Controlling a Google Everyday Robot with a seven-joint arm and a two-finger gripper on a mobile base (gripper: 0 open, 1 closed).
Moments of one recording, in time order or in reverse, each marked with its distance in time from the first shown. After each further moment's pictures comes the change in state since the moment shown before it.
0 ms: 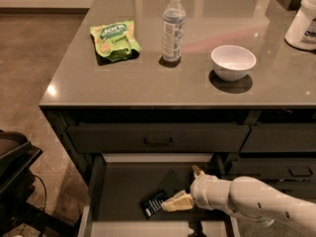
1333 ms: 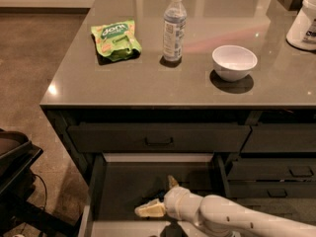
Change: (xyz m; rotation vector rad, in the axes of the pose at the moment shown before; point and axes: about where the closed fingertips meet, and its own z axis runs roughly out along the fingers) arm 0.011 0.047 0.097 -0.045 -0.158 0.108
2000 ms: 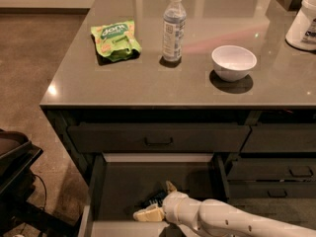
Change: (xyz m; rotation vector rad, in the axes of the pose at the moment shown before) arm 0.019 0.010 0.012 -0.029 0.000 0.048
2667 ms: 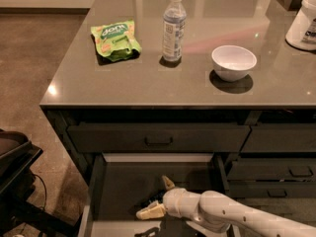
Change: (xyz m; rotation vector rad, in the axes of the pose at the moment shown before) arm 0.009 -0.018 0.024 -0.095 -0.019 -0.132
